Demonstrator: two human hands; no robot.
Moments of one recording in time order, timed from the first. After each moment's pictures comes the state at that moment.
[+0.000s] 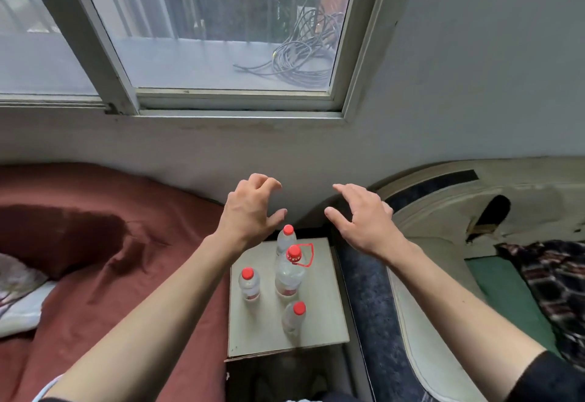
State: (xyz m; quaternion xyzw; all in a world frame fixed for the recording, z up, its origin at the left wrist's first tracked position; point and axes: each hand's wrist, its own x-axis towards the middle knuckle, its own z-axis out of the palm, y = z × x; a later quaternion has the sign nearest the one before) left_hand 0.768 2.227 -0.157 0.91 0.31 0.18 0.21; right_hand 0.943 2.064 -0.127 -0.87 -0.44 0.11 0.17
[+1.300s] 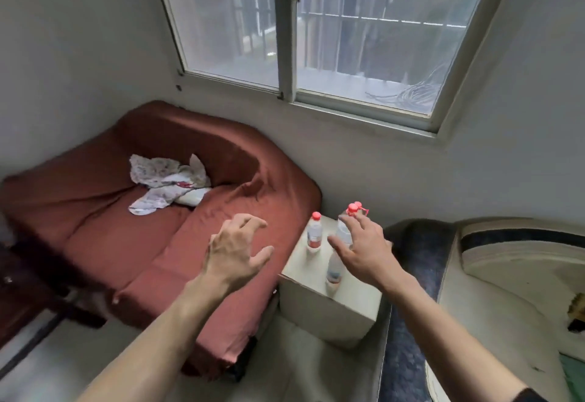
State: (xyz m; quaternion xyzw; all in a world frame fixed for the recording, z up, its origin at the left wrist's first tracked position) left_hand 0.552 1.862 -0.094 0.77 0.60 0.19 0.13; right_hand 0.810 1.849 -0.108 -0.73 -0.64 0.18 0.17
